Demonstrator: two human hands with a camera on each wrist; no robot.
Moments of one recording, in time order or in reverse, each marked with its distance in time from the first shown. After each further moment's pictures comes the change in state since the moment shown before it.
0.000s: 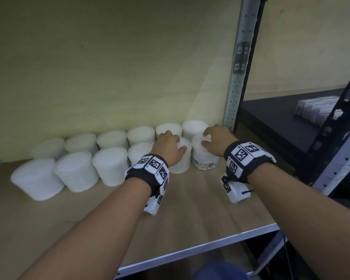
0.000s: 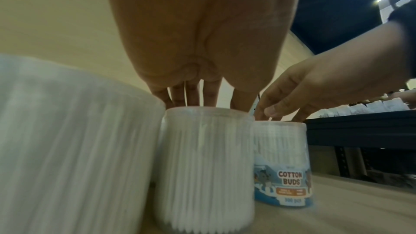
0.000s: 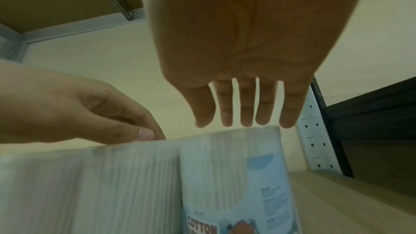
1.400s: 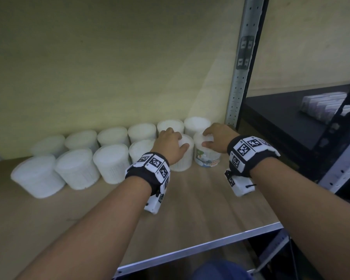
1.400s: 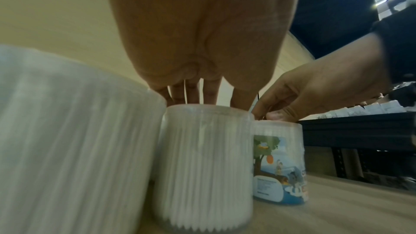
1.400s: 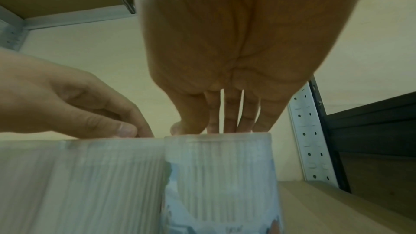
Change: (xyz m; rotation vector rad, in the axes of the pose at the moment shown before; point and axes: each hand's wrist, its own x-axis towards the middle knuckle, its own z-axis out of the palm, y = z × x) left_hand -0.001 -0.001 -0.001 -0.034 -0.014 0.003; right_hand 0.007 0.002 -0.001 -0.072 -0.075 -0.063
